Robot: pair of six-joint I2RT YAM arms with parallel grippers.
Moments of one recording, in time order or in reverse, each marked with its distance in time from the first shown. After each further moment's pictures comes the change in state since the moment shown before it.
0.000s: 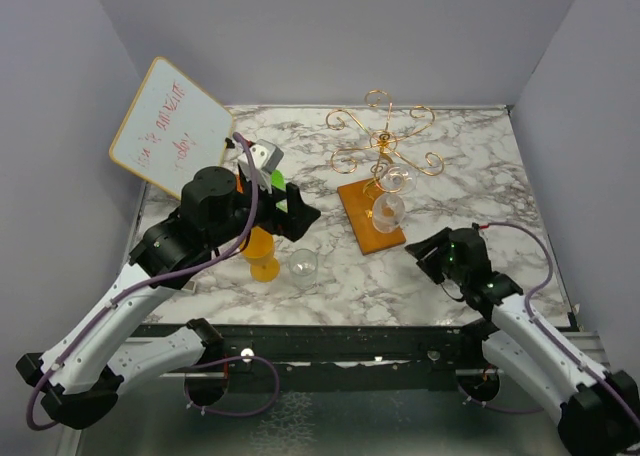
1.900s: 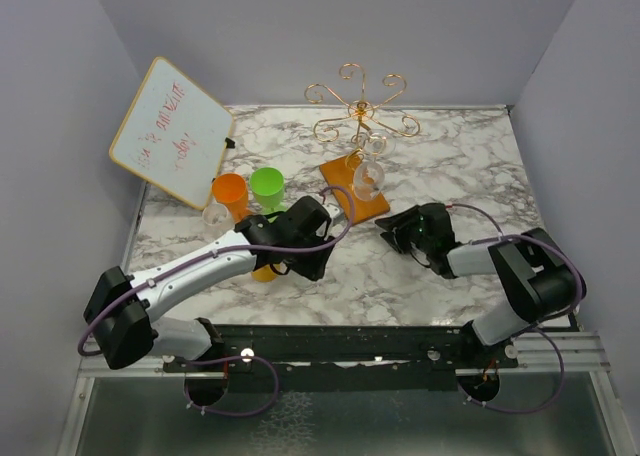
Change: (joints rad) left arm -0.148 0.376 -0.223 -0.164 0.034 -0.026; right arm 0.001 0.964 0.104 0.891 -0.178 0.219
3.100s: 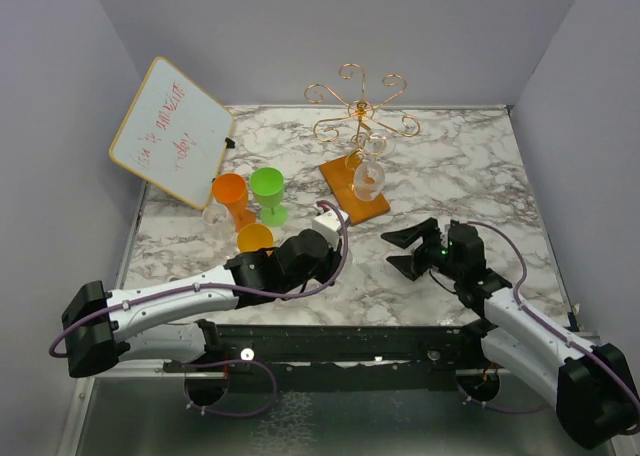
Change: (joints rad) left arm -0.245 -0.171 -0.193 0.462 -0.323 -0.098; right arm 0.000 -0.731 -0.188 -0.451 -0.211 0.082
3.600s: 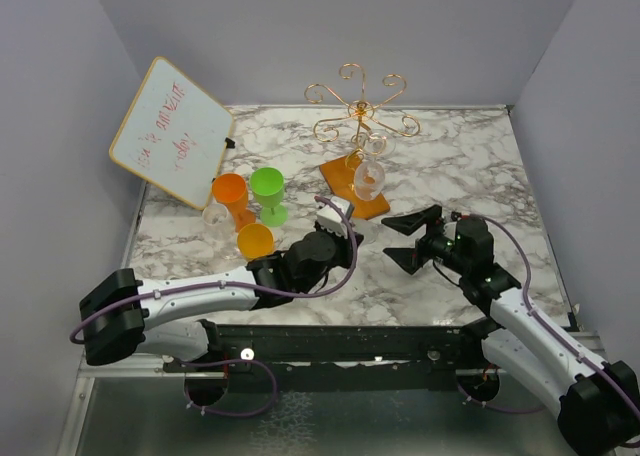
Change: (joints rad) left arm -0.041 0.103 -0.077 0.497 -0.233 -0.015; right arm 0.000 -0.098 0.094 -0.068 -0.080 0.138
